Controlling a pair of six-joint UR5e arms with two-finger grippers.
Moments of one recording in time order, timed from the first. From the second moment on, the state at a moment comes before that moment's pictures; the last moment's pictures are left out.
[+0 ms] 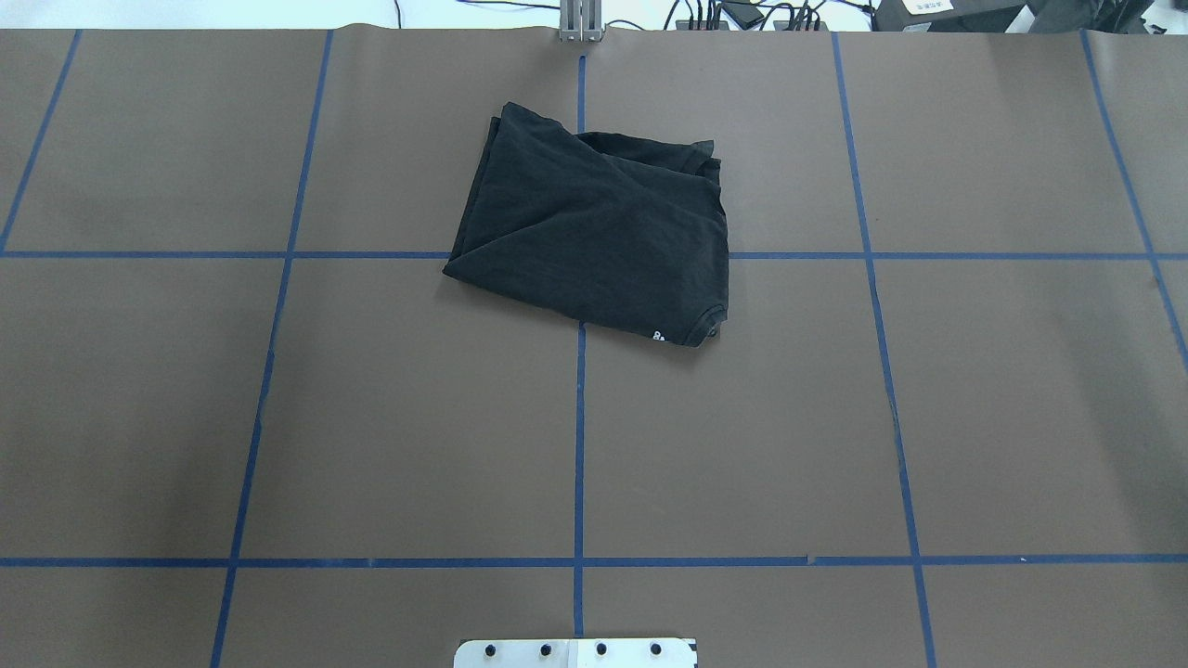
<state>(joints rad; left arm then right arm) -1.54 -1.53 -1.68 -1.60 -2.30 0.00 1.58 -1.67 1.82 -1.76 2.33 0.01</state>
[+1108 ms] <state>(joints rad) -1.54 -1.52 -1.69 -1.61 -2.30 0.00 1.58 -1.61 1.74 -1.75 2.32 0.02</state>
